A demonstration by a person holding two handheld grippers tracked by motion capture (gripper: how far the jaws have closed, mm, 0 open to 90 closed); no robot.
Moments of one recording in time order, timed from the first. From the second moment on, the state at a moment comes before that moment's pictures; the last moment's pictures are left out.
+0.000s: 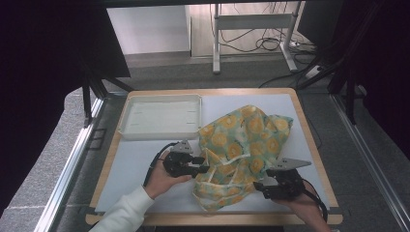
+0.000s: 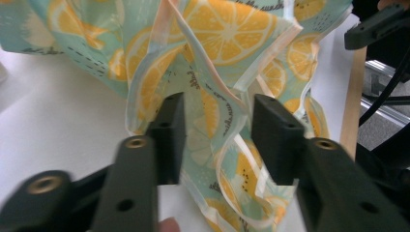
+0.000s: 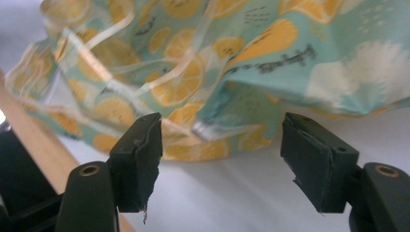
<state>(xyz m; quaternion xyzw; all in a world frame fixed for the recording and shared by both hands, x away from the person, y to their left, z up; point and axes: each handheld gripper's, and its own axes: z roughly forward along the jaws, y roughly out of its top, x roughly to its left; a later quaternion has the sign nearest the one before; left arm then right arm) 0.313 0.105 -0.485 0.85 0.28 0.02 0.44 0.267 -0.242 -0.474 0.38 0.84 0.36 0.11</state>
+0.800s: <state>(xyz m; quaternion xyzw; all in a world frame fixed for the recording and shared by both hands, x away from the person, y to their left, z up) 0.296 0.098 -0.495 0.85 0.24 -0.03 0.47 0.275 -0.277 -0.471 0.41 0.82 0.37 0.13</state>
